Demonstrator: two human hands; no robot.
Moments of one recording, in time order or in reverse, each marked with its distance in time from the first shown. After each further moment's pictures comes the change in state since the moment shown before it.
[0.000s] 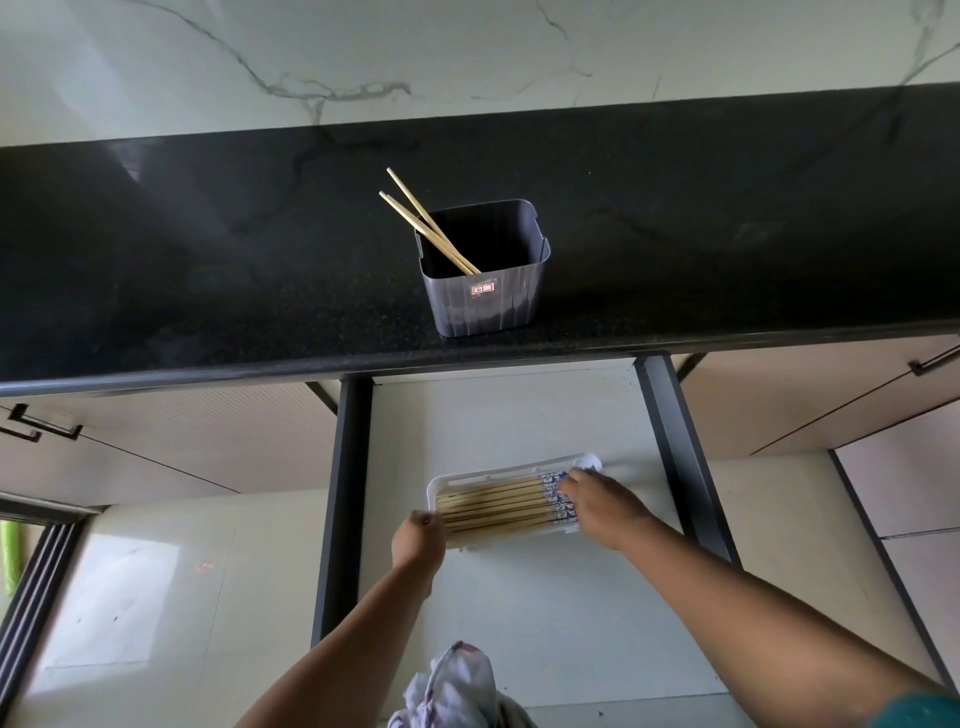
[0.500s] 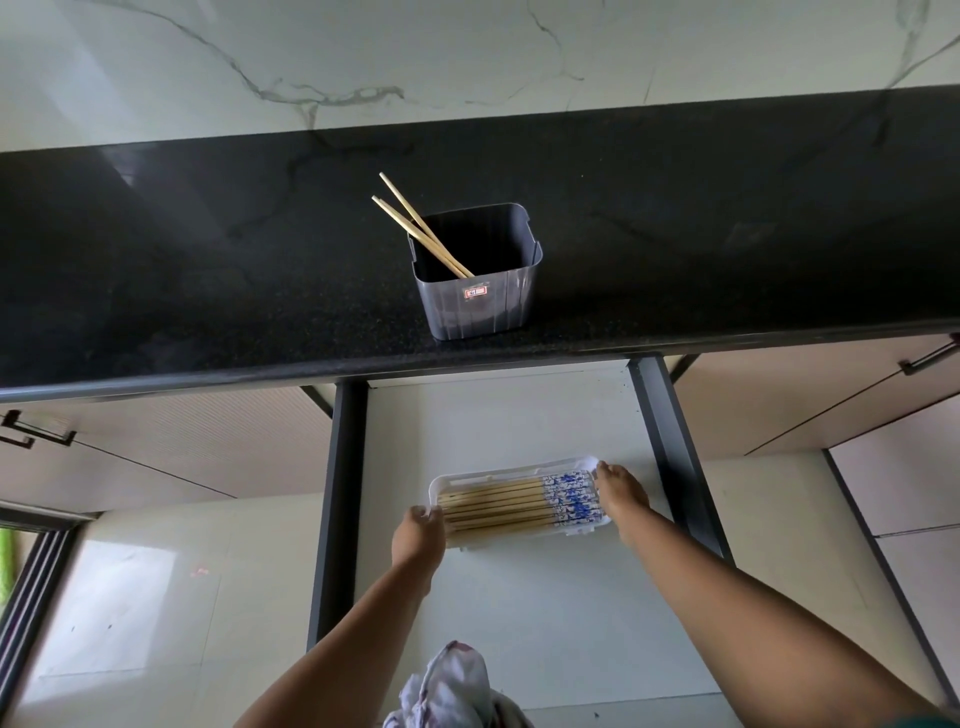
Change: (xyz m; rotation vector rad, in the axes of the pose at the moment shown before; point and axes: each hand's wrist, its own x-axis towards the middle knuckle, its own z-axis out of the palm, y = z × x) left_hand -0.002 0.008 0.002 -0.033 -0.018 0.005; right_hand 0.006 0.007 -0.010 0.858 0.177 0.948
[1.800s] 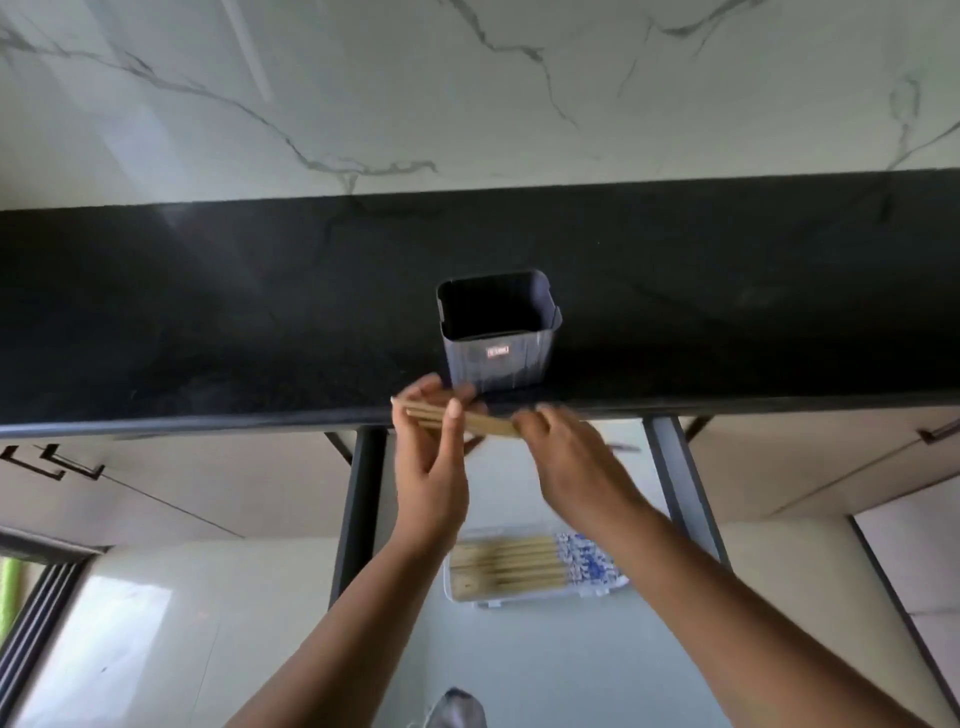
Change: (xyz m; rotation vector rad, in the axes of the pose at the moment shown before) left_hand -0.104 0.164 -0.089 -0.938 -0.148 0.859; right_hand -0.134 -0.143 -0.056 -0.572 0.282 -1.433
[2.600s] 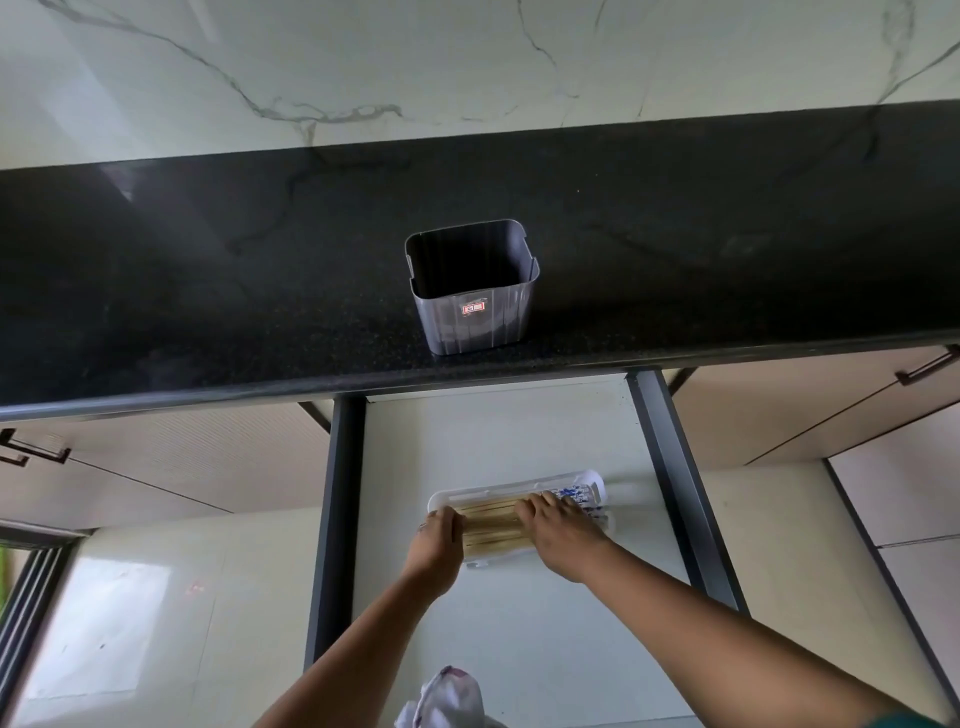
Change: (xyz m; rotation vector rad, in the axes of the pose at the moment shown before) left_hand -0.062 -0.147 -0.077 1.203 -0.349 -0.550; right_hand -0.108 0.030 0.149 -0.093 -0.685 0.091
